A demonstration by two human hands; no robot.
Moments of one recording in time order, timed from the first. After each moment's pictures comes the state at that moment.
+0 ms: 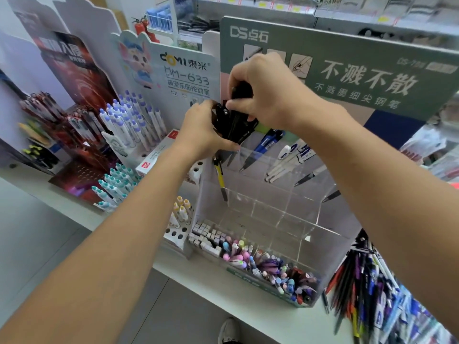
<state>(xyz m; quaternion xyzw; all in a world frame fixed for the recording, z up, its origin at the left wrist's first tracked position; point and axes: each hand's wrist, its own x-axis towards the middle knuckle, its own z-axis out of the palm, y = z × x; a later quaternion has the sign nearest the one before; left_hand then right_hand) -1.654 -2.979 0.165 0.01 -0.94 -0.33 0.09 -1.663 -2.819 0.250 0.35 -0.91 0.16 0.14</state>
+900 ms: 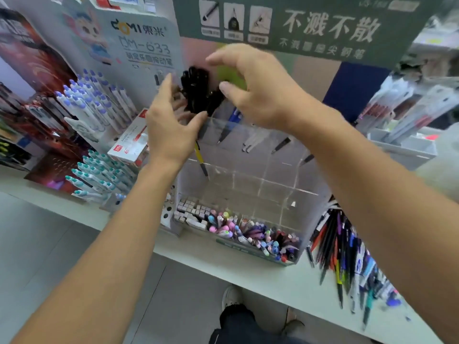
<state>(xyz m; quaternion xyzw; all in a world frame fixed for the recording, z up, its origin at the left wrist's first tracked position) -1.614 -2.954 0.124 0.02 -0.83 -0.50 0.25 -1.622 -2.776 0.215 0.27 -0.92 0.27 0.09</state>
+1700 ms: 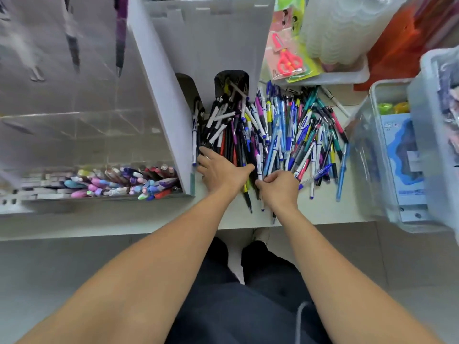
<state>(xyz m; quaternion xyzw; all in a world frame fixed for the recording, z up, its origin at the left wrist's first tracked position) -1.462 -2.625 -0.098 0.14 -0.92 -0.25 -0.26 -1.385 -2.528 -0.104 -0.46 -0.77 0.43 -0.09</state>
